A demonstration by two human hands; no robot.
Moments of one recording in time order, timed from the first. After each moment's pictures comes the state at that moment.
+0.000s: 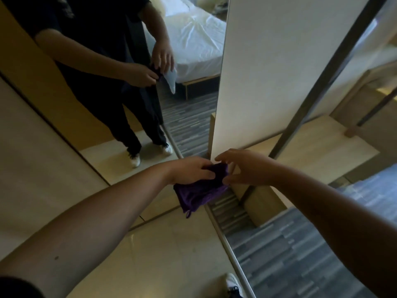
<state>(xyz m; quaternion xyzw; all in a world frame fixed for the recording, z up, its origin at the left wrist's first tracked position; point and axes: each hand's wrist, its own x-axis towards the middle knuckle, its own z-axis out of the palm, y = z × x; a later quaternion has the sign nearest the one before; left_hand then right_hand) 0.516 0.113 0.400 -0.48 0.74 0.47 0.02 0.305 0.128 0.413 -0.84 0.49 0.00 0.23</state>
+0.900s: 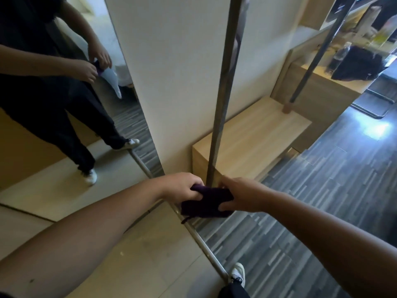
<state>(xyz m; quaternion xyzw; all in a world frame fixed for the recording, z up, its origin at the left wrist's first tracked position) 0.346 0.135 0.374 -0.33 0.84 0.40 0.14 0.137 0.214 0.367 -0.73 0.60 0.06 0.32</state>
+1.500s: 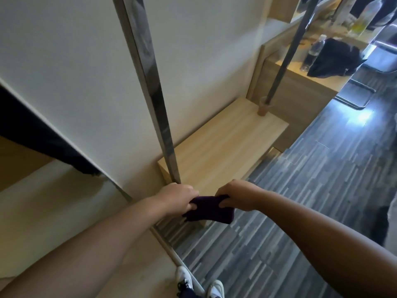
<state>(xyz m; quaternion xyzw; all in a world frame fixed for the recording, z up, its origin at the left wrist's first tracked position) 0.148 0.051 0.301 -0.27 0.92 0.17 0.21 -0.062 0.122 0.326 -0.72 0.59 0.13 0.35</state>
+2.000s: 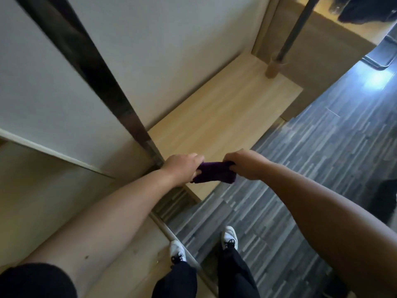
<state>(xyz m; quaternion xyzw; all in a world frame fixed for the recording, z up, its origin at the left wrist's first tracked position) 0.065 -0.034 0.179 -0.31 0.92 0.18 0.15 -0.146 0.035 0.205 -0.68 0.65 0.12 0.32</state>
